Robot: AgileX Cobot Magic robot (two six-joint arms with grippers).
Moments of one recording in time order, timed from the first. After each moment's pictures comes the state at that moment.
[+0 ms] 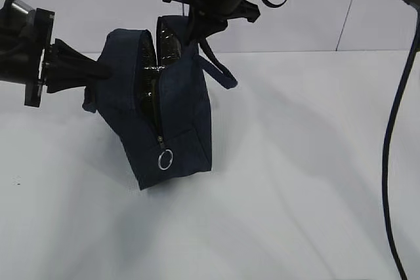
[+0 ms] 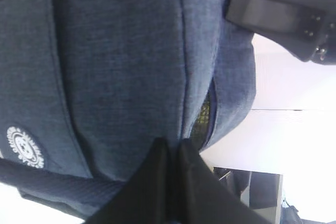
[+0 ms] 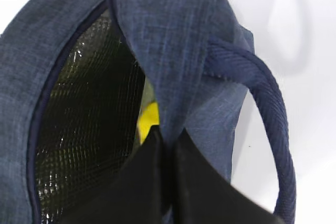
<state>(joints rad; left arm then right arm) 0.07 1.84 -1.12 -1.38 1.16 0.74 0.45 2.34 -2.47 0.33 1.28 0.12</state>
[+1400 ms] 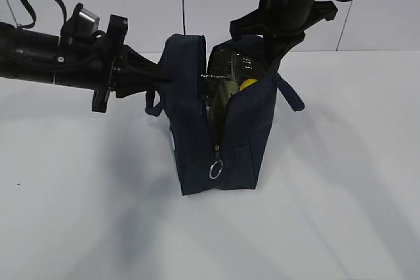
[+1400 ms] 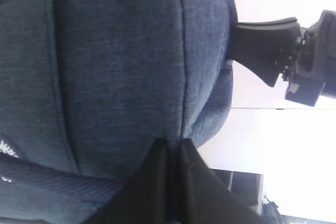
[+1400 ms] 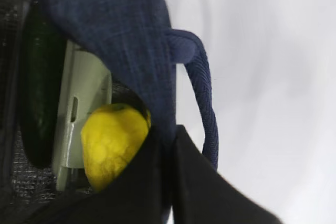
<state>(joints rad) -0.18 1.89 -1.12 -1.57 1.01 0.75 0.43 2.08 -2.02 -0.12 1.27 0.17</state>
